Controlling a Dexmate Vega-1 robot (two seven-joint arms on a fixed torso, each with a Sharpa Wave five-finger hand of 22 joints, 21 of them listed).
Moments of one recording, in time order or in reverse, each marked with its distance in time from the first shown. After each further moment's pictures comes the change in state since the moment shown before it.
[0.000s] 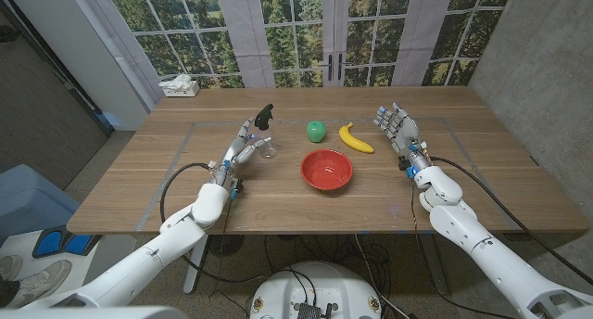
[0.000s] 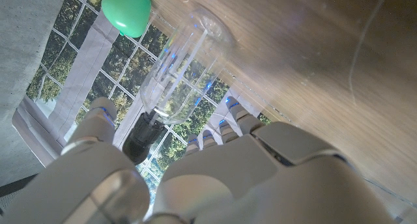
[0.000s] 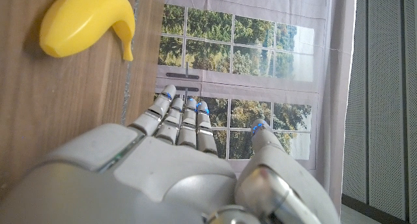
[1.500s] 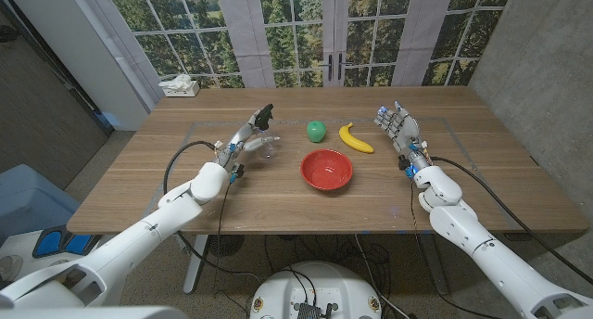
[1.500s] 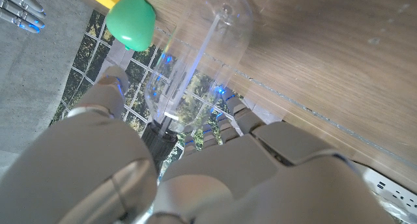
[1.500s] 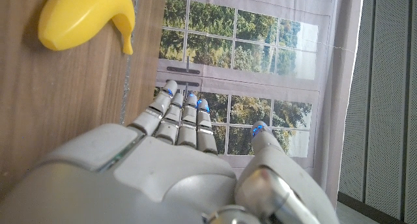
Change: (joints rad) left arm -0.116 0.059 0.048 -0.031 0.031 0.104 -0.140; left_hand 0.336 -0.019 0.016 -0.008 -0.015 -0.004 -0.068 0.020 0.009 0.084 0.052 0.001 0.010 0.110 0.000 -0.009 0.000 0.145 -0.006 -0.033 0.005; right arm -0.031 -0.010 0.004 -0.053 -0.027 -0.008 -0.073; right_hand -0.032 0.013 -0.013 0.013 0.000 0.023 0.005 0.000 0.000 0.054 0.018 0.008 0.002 0.050 0.014 0.025 0.000 0.057 0.022 -0.015 0.000
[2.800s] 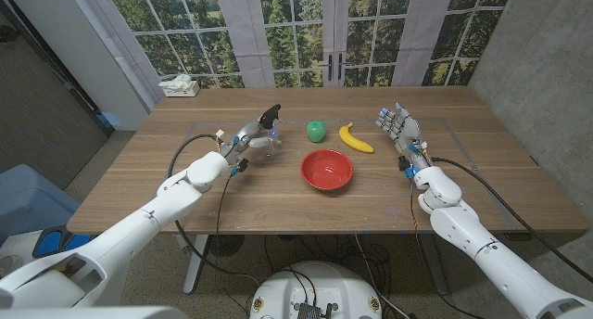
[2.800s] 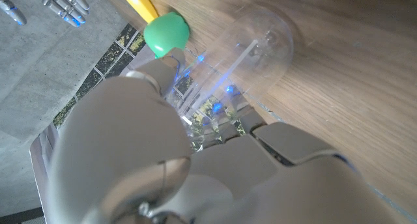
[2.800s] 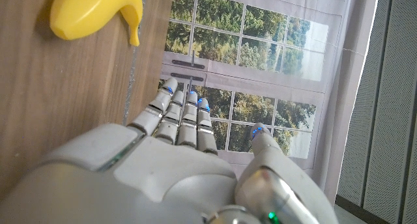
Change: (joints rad) left arm -0.038 0.009 -0.015 -0.037 -0.223 0.049 -0.245; left_hand 0.642 0.082 0.203 -0.028 0.079 0.130 -0.039 0.037 0.009 0.141 -0.025 0.027 0.005 0.202 0.000 0.013 0.014 0.017 0.141 0.038 0.047; right arm -0.018 -0.012 -0.002 -0.043 -0.057 -0.027 -0.090; right_hand -0.012 -0.012 0.009 0.017 0.000 0.012 0.002 0.000 0.000 0.036 0.011 0.007 0.005 0.028 0.007 0.015 0.002 0.036 0.000 -0.015 0.000
